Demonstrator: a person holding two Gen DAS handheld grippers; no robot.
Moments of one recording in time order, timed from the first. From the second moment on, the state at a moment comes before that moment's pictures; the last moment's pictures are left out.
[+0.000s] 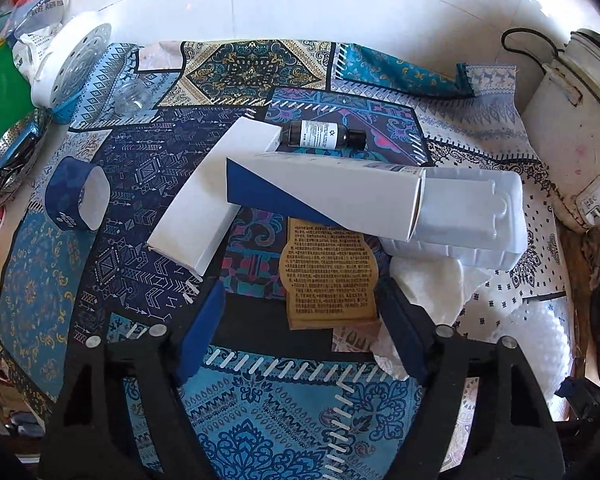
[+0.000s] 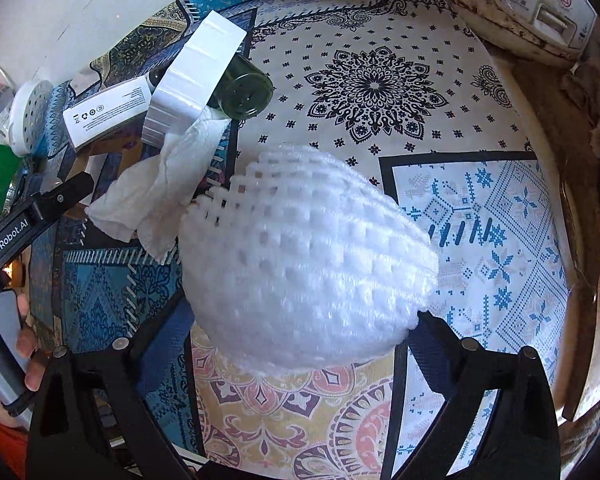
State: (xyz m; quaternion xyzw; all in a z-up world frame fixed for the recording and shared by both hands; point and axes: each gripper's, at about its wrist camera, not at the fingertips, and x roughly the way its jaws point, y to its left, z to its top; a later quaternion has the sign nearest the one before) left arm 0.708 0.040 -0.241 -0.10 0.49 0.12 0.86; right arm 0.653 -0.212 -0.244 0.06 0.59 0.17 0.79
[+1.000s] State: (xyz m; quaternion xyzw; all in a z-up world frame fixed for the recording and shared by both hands) left arm 0.598 0.044 -0.183 -0.13 0.44 0.10 0.88; right arm 0.604 -0.219 -0.192 0.06 0.51 0.19 0.84
